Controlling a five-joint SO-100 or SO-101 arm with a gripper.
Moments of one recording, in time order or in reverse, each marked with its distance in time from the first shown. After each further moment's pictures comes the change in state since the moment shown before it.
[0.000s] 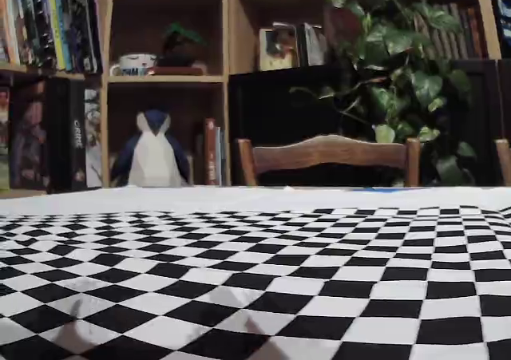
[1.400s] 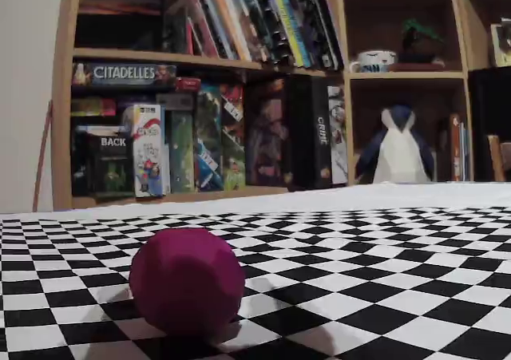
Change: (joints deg) arm -29.3 -0.4 0.0 -0.4 0.0
